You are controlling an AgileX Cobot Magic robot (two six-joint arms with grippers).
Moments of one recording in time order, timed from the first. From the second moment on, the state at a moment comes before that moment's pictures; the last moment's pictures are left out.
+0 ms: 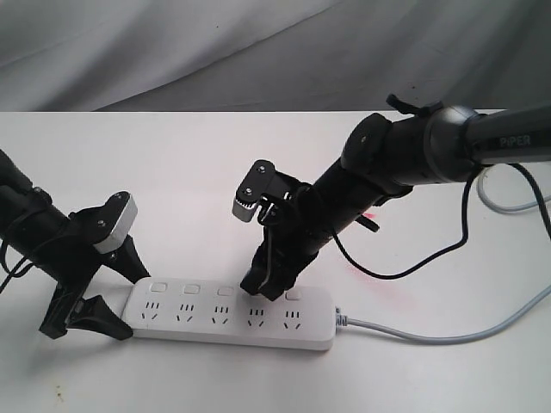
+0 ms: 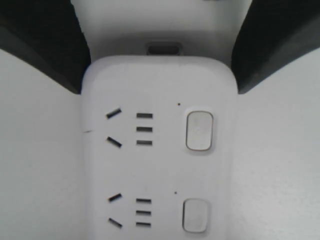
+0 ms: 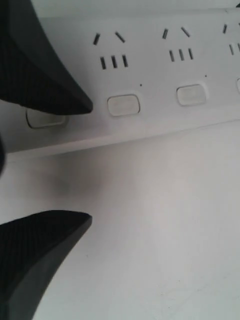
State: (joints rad) left arm 0.10 2.02 -1.01 -0.72 0.96 2.09; right arm 0.53 2.10 -1.29 0.81 0.69 -1.31
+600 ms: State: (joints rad) left arm 0.10 2.02 -1.01 -0.72 0.96 2.09; right arm 0.53 2.10 -1.28 0.77 0.66 -1.28
